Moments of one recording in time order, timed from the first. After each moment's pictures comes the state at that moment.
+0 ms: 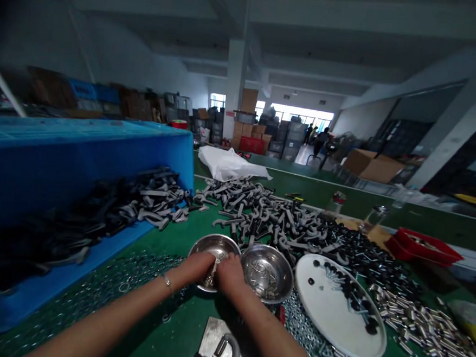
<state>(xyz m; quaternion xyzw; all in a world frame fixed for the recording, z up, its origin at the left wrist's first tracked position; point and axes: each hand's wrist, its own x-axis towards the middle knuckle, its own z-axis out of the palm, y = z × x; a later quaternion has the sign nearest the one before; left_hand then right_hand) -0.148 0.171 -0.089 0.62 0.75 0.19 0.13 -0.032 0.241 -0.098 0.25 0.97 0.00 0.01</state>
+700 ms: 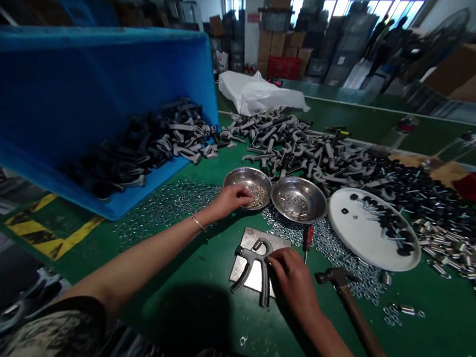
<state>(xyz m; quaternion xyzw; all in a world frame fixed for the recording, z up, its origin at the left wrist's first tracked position) -0.124 0.127 -0.105 0.56 0.69 0.39 0.25 0.156 0.132 -0.125 0.30 0.87 -0.32 -0.20</state>
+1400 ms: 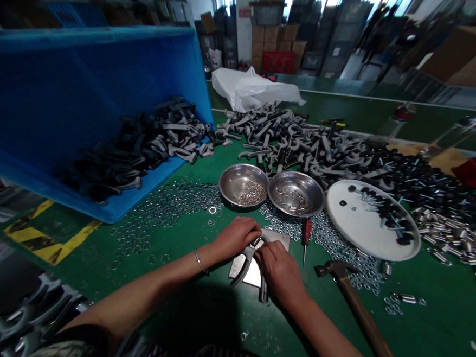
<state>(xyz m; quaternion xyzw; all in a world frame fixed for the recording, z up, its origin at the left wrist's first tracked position) -0.049 0.080 -0.136 0.67 0.68 0.27 0.15 0.137 0.124 -0.145 0.18 0.96 -0.09 -0.18</state>
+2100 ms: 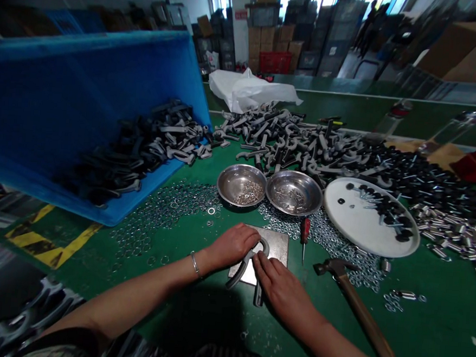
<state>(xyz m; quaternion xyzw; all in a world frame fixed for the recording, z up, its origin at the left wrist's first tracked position) -0.047 0.062 -0.150 0.82 0.56 0.13 -0.01 0.174 0.107 -0.145 0.09 0.99 -0.04 -0.09</state>
